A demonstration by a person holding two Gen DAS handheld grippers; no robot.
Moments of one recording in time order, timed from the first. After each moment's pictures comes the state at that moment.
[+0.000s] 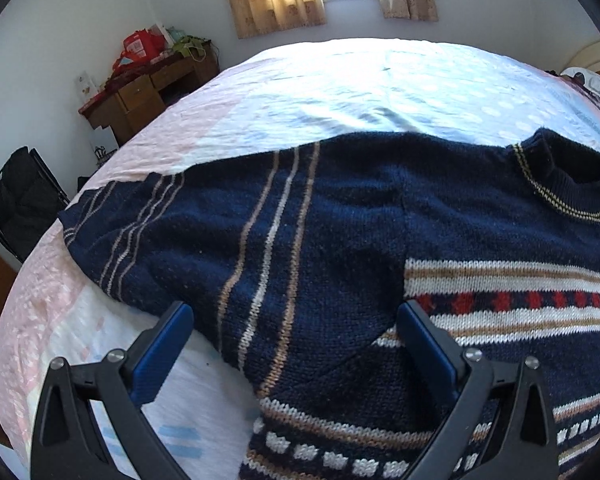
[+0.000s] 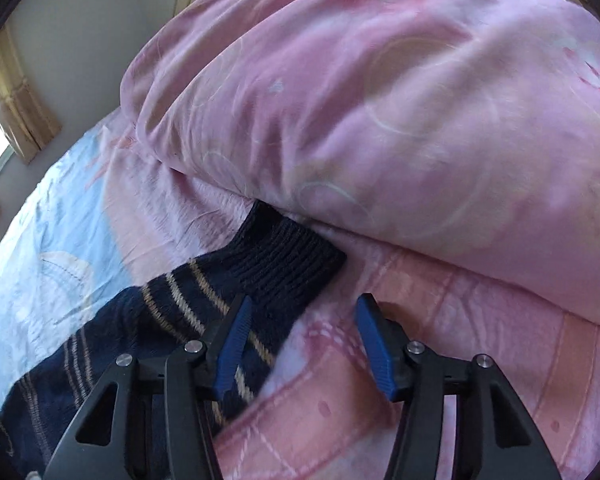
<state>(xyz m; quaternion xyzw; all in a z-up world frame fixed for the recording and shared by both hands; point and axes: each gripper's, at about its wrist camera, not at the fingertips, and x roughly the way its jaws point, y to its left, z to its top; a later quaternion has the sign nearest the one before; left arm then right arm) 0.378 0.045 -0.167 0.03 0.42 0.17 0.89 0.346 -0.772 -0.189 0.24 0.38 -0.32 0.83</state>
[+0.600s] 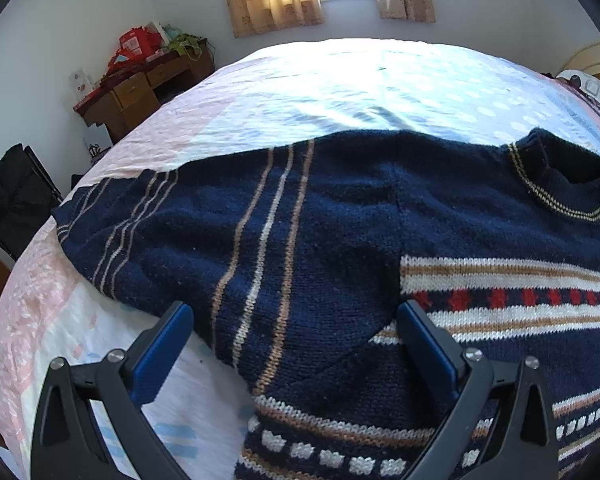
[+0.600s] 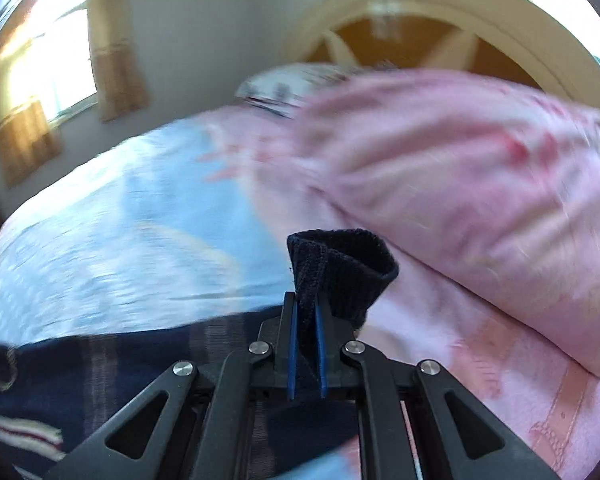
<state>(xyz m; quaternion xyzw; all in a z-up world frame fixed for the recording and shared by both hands) 0.376 0.047 -0.169 0.02 0.42 0.16 0.89 0.392 -0.602 -0.101 0.09 0.32 -0.19 0.93</state>
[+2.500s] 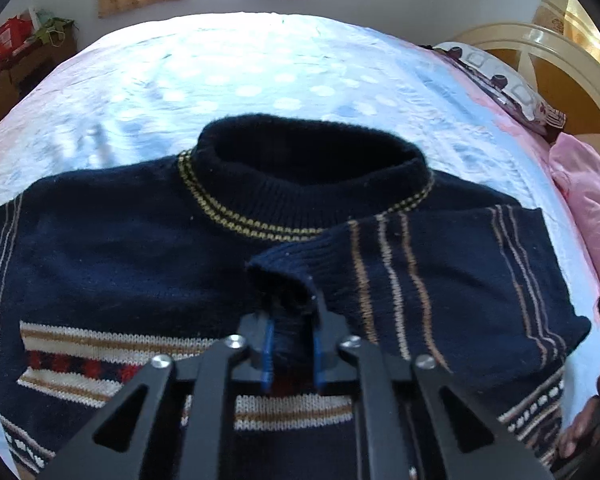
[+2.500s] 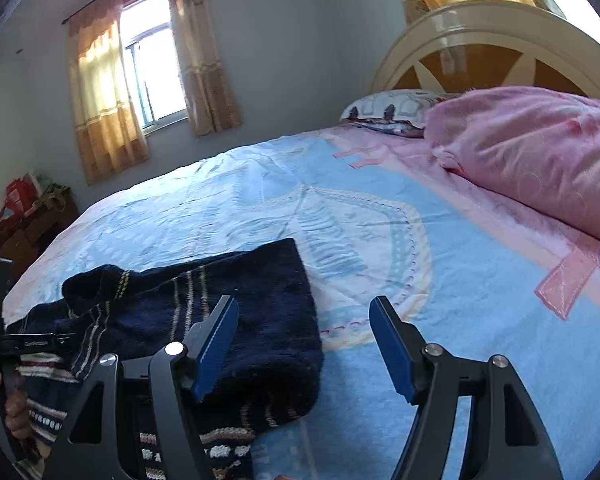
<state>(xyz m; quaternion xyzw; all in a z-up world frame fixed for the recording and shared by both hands) 0.429 -0.126 -0.150 -0.04 0.48 -0.09 0.87 0.305 -0.454 -0.177 0.13 0.25 -0.09 0.96</state>
